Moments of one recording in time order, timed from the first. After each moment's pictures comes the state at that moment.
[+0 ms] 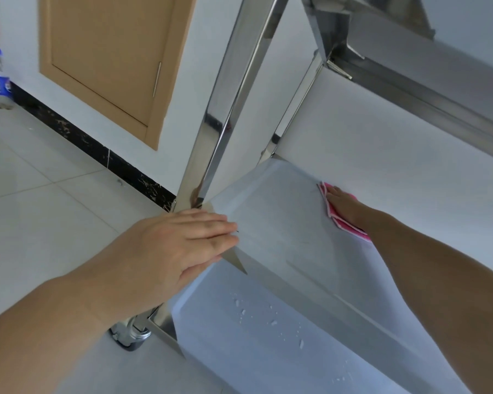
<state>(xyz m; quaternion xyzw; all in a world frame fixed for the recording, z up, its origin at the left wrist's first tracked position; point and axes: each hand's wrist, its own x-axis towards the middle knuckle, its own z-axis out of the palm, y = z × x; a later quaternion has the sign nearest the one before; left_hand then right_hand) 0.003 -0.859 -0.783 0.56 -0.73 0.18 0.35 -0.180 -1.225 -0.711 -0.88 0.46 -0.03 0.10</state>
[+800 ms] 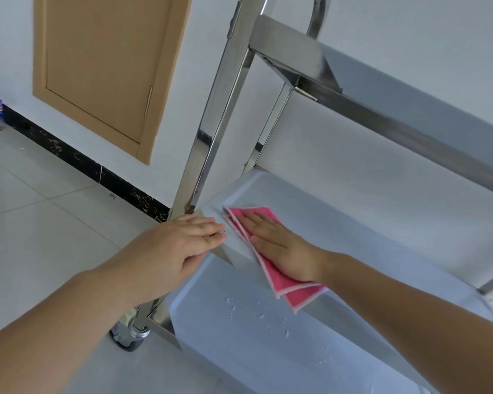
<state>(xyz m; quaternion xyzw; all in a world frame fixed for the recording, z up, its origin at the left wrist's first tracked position) -0.011 -0.843 -0.772 0.60 -0.71 0.10 0.36 -0.181 -1.011 -0.709 -0.98 0.17 0.06 0.08</state>
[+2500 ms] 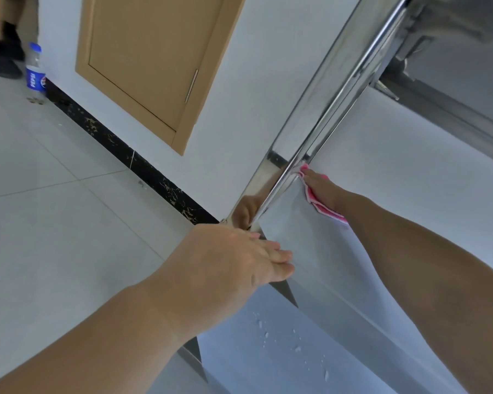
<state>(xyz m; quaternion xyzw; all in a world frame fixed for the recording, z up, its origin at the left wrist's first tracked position) 0.008 -0.854 -0.761 0.58 -0.74 0.09 0.33 -0.046 -1.203 -0.718 -0.85 0.40 -0.09 0.32</state>
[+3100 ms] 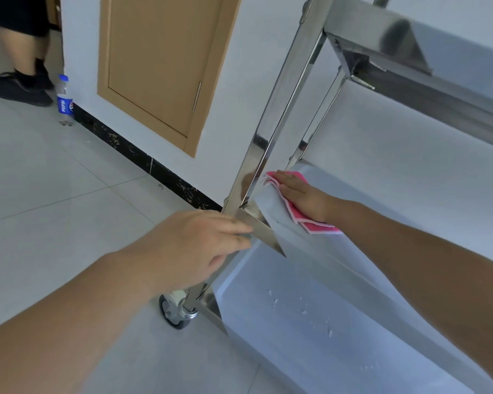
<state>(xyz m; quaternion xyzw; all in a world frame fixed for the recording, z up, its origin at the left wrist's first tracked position) 0.010 -0.795 -0.765 0.60 -0.73 0.17 0.28 -0.089 -1.073 -0.714 -0.97 0.20 0.01 0.10</state>
